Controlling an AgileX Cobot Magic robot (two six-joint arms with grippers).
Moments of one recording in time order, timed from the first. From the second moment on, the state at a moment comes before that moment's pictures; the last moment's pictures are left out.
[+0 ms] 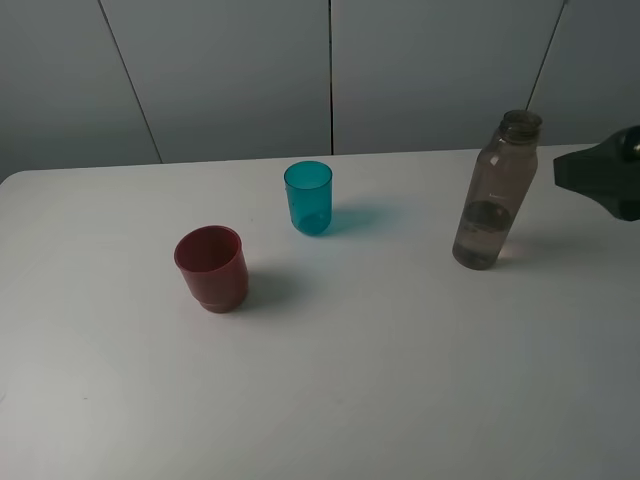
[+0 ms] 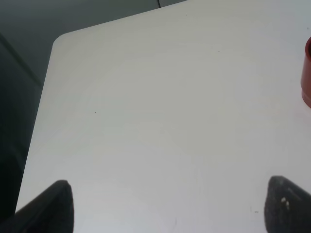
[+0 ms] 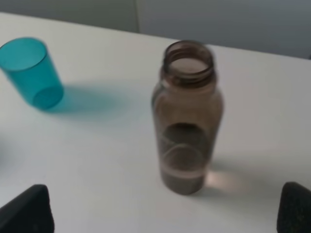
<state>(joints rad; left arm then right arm) 0.07 0.00 -0.52 0.02 1.10 0.23 0.24 0.77 -0.53 0.12 0.49 -0.13</state>
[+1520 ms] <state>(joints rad) 0.07 0.00 -0.52 0.02 1.10 0.23 0.30 1.58 -0.21 0.22 -0.65 -0.11</state>
